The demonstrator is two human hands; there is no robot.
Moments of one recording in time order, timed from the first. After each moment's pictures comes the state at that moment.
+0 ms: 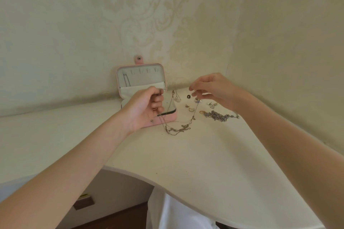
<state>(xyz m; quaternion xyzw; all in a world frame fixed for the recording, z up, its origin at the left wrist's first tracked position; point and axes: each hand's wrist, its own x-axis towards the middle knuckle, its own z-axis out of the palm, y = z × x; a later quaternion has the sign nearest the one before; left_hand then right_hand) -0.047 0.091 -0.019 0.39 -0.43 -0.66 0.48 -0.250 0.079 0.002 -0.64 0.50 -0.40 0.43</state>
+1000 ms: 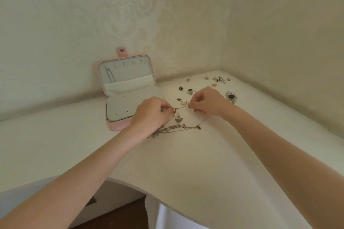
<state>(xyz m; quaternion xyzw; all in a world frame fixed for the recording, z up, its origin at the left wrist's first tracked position) -0.085 0.076 -0.062 0.57 -0.76 -0.18 0.26 -0.266 0.061 -0.062 -0.67 0.63 -0.27 0.28</state>
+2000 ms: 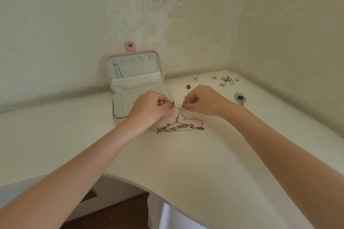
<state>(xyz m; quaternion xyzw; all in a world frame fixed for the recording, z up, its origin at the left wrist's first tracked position) -0.064 0.070 -0.056 0.58 -0.73 -0.21 0.29 -0.236 0.060 -0.049 -0.78 0.56 -0.20 0.20</state>
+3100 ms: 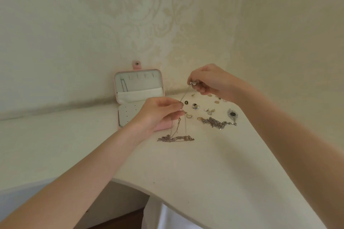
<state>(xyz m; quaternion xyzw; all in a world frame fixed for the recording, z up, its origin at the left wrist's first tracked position) -0.070 0.094 -0.027 0.43 -0.53 -0.59 0.43 -0.235 0.076 0.044 -0.66 0.54 -0.36 0.37</state>
